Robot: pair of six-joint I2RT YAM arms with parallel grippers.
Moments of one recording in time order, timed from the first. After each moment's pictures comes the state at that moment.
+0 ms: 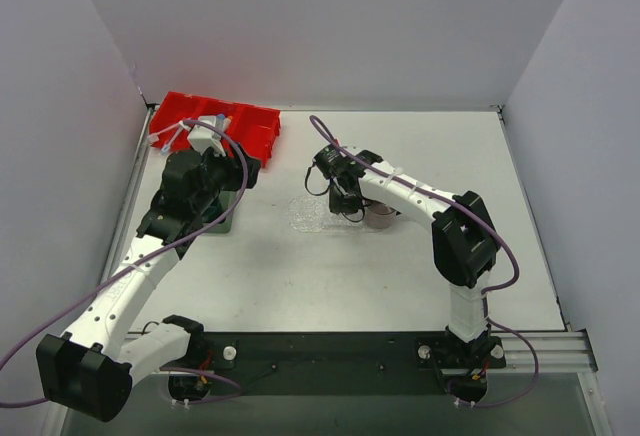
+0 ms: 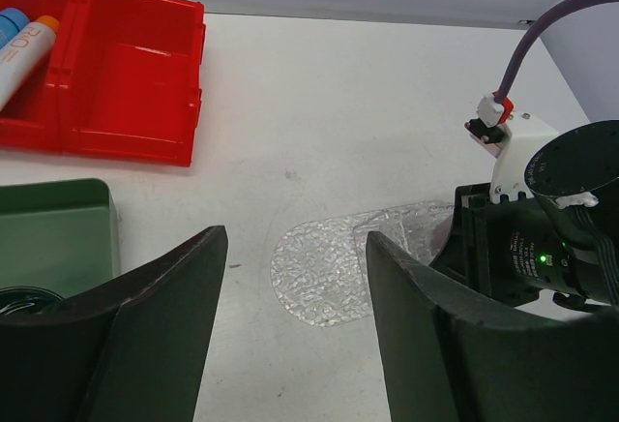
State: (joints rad) left arm -0.33 1.04 0.91 -0.09 0.04 -0.35; right arm 0.72 1.93 1.54 -0.83 0.28 0.68
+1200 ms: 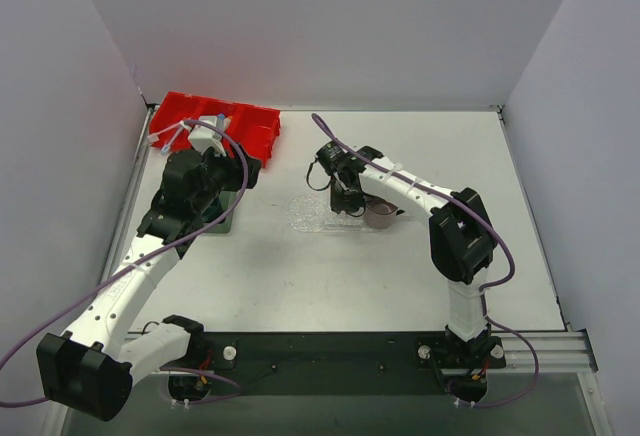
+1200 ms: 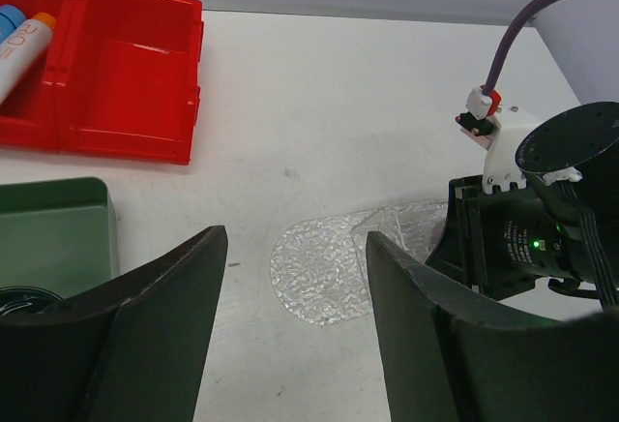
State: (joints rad) left arm -0.33 1.05 0.91 -0.09 0.04 -0.35; right arm 0.69 1.96 1.57 -0.85 0.23 0.65
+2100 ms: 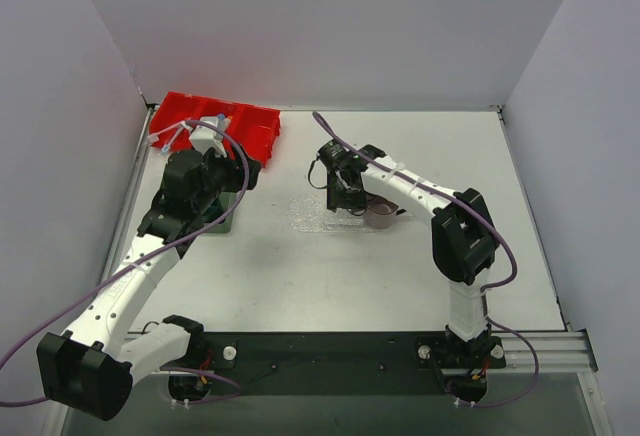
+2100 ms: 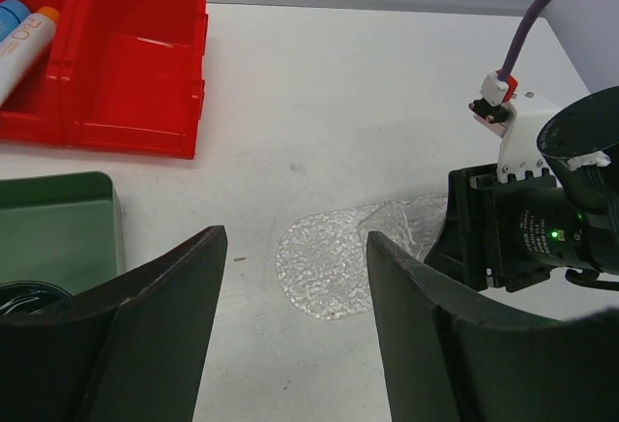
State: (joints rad) left arm -0.33 1.05 0.91 -0.10 0.04 -0.34; right arm 0.69 1.96 1.57 -0.85 0.23 0.63
